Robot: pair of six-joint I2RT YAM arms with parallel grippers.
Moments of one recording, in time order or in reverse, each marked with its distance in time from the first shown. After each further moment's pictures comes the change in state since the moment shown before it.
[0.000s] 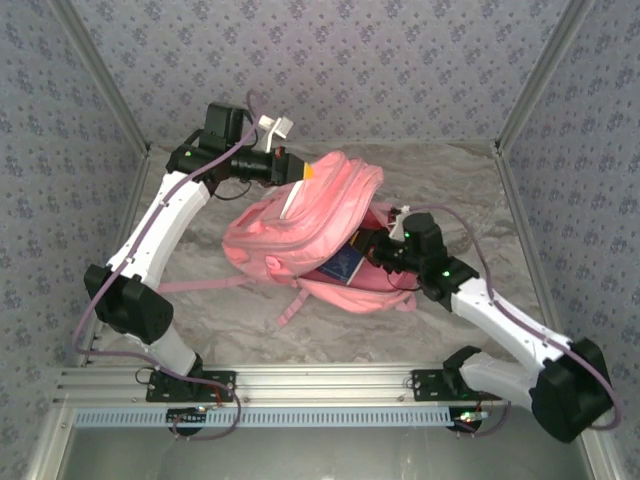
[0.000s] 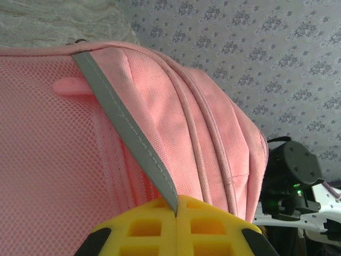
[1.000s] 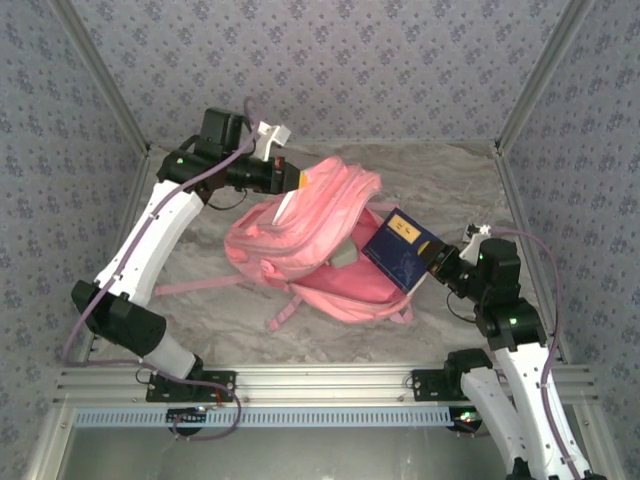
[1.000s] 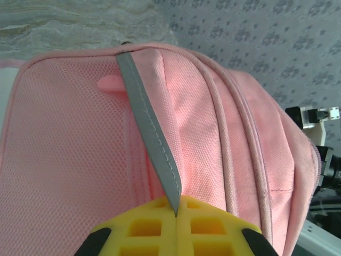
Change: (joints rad) left arm -0.034 -0.077 -0.008 -0.116 -0.181 0.102; right arm -0.418 -0.531 0.013 -0.542 -0.052 -0.244
